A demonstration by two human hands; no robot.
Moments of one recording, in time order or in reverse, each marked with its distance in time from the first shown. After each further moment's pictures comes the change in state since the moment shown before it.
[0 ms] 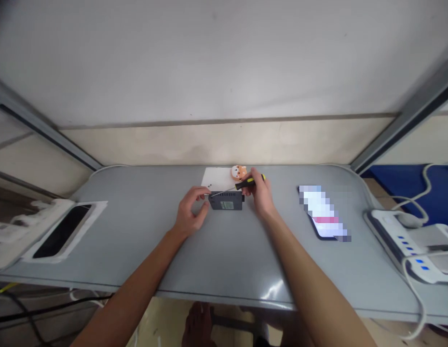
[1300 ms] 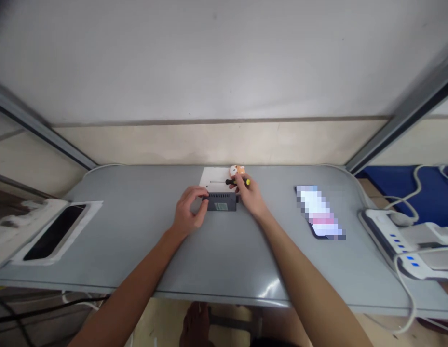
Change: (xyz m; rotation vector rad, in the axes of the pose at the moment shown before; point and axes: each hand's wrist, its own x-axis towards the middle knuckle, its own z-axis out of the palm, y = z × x) left_hand 0.003 -0.004 0.005 0.040 0.116 0.141; right_hand 0.003 0.021 0.003 -0.359 -0.093 -0.032
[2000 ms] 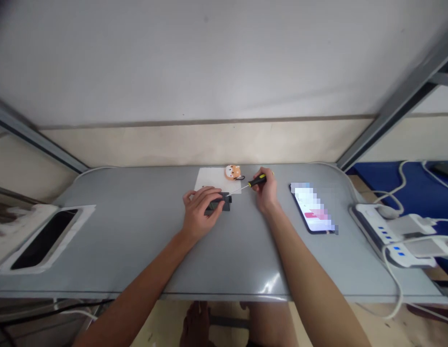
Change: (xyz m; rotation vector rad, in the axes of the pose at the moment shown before) left_hand 0.005 0.033 0.030 0.209 0.038 0.087; right_hand 0.013 -0.014 -0.036 0.632 0.416 0.152
